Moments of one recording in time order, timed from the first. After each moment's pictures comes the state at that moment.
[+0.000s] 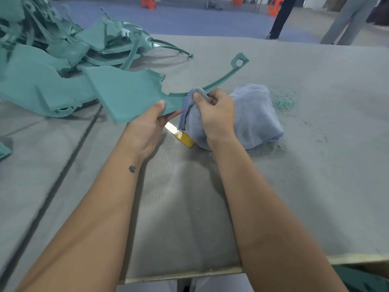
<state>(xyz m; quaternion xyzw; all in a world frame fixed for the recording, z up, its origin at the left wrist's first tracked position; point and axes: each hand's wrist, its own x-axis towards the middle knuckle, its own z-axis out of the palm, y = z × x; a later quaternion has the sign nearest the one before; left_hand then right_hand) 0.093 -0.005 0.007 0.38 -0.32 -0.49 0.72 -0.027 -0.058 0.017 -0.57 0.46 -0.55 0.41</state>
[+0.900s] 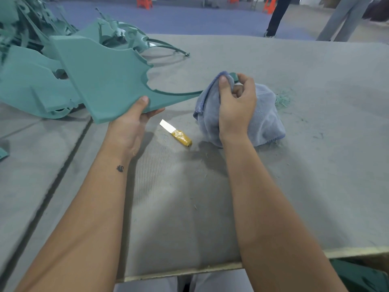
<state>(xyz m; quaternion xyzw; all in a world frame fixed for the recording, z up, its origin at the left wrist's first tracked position) 0.117 -0.002 0.004 0.41 -0.33 -0.40 0.75 -0.055 -0.064 0.025 -0.48 0.42 -0.68 0.36</state>
